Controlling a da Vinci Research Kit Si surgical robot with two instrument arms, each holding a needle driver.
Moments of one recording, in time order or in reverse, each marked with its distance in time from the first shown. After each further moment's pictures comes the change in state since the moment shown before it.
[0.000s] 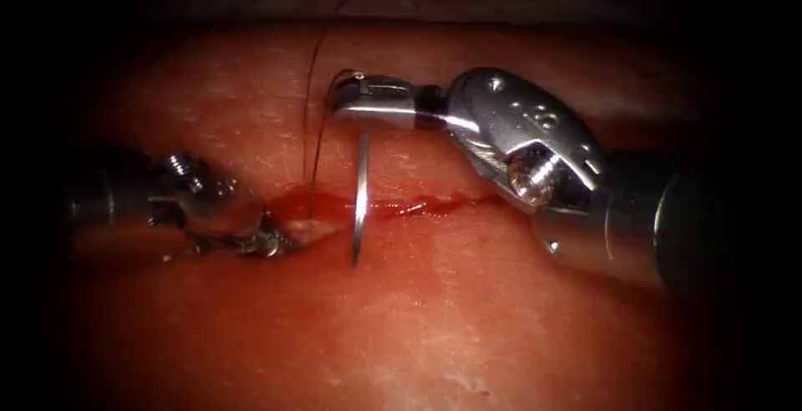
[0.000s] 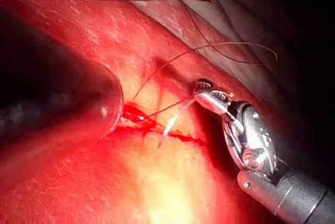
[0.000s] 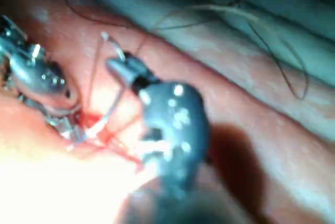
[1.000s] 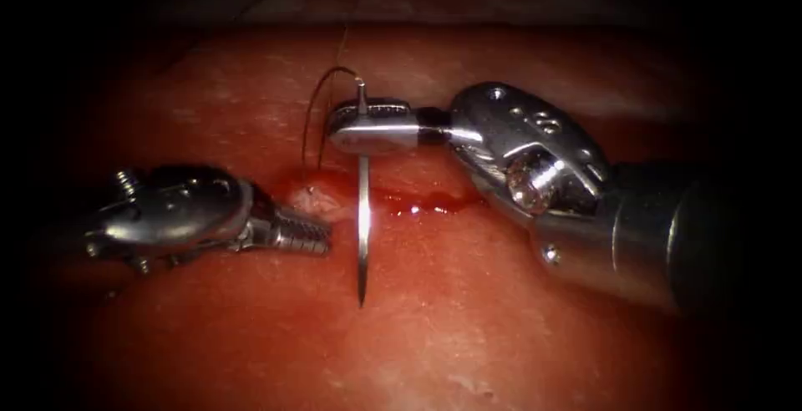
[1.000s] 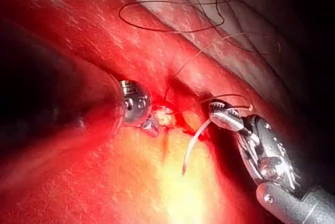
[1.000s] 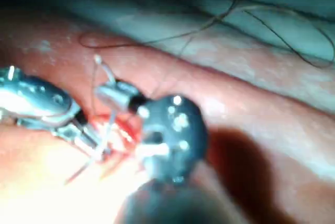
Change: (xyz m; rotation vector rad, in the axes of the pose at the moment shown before) right arm 0.001 -0.002 -0.001 0.043 0.001 0.270; left arm 0.002 0.002 -0.003 0.105 0.429 0.118
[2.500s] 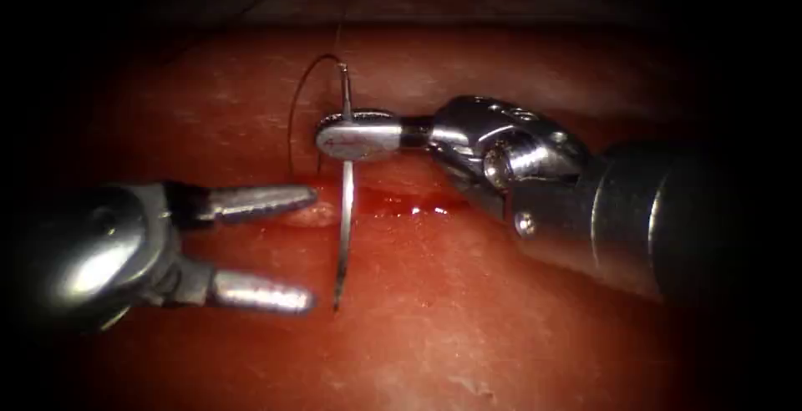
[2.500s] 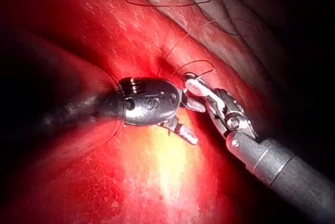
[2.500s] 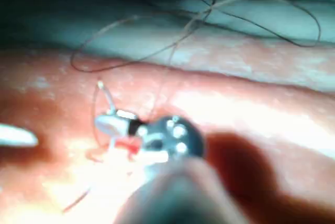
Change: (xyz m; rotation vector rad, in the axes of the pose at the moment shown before) right arm -0.002 -0.001 0.001 0.012 -0.043 0.362; left arm 0.008 0.011 -0.010 -0.227 0.586 0.280
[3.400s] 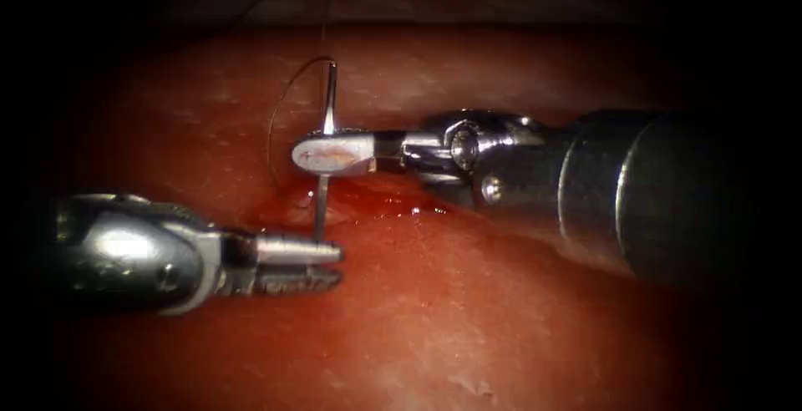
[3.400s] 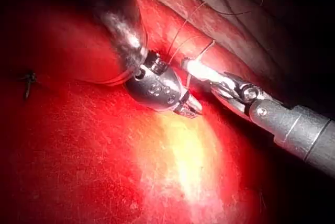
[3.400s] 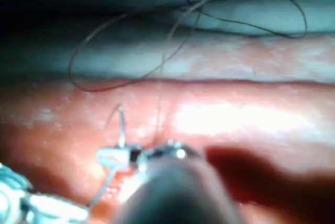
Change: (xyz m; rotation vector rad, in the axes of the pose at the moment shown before) right arm -0.002 -0.001 0.002 -0.043 -0.016 0.432; left arm -0.005 -0.001 0.002 0.404 -0.378 0.728
